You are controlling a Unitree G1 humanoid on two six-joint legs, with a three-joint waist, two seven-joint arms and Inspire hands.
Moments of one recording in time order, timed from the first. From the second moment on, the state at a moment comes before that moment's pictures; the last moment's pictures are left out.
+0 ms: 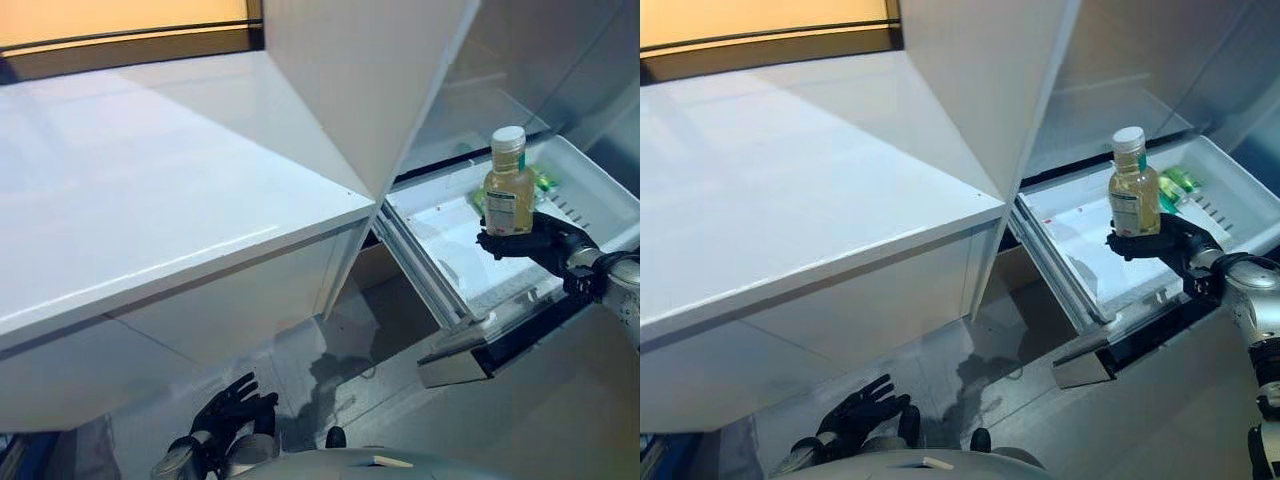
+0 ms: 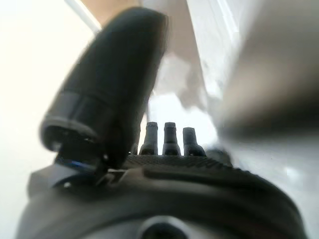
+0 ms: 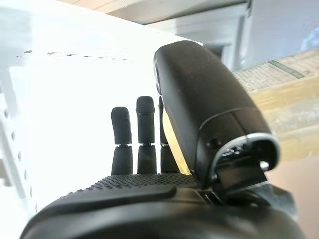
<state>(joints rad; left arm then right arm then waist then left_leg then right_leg) 0.16 0.31 -0.08 0.97 -0.46 -0.04 -0.19 -0.41 -0.98 0.10 0.59 0.57 0.33 0.39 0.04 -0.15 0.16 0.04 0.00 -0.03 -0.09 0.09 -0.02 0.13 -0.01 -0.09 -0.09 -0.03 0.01</state>
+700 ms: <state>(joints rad) 0.14 0.41 -0.05 0.98 -0.43 0.00 -0.12 -0.60 -0.94 0.17 0.96 0.49 0.46 0.41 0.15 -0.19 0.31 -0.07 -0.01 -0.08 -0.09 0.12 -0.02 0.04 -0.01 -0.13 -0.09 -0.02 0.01</state>
